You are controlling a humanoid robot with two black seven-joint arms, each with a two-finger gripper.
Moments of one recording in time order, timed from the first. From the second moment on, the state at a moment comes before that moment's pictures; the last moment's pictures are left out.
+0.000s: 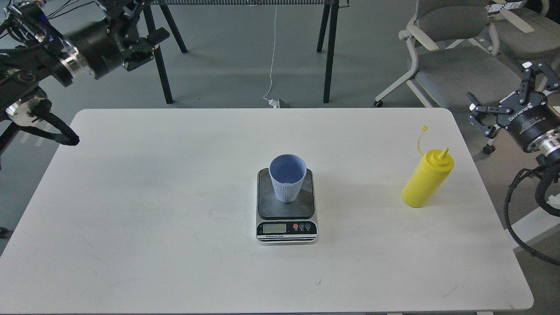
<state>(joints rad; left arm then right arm) -1.05 0.62 -0.43 -0.78 0.57 -0.49 -0.49 0.59 -0.73 0.73 0.89 0.24 0.49 0.22</state>
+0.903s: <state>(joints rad) -0.95 0.61 -0.43 -0.78 0.59 -0.49 -0.49 0.17 -1.11 0.96 1.23 1.01 0.49 0.30</state>
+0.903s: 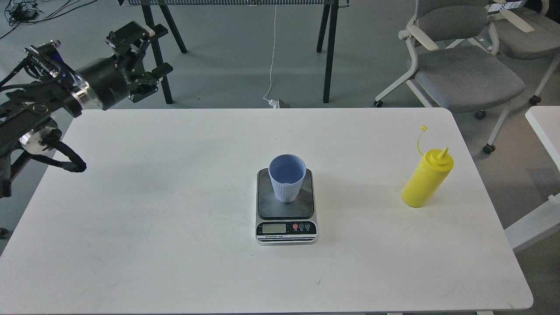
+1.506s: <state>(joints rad) -0.92 0.60 -0.43 -0.78 0.59 -0.49 -0.49 -0.20 -0.86 0.95 1.37 0.94 0.49 0.18</state>
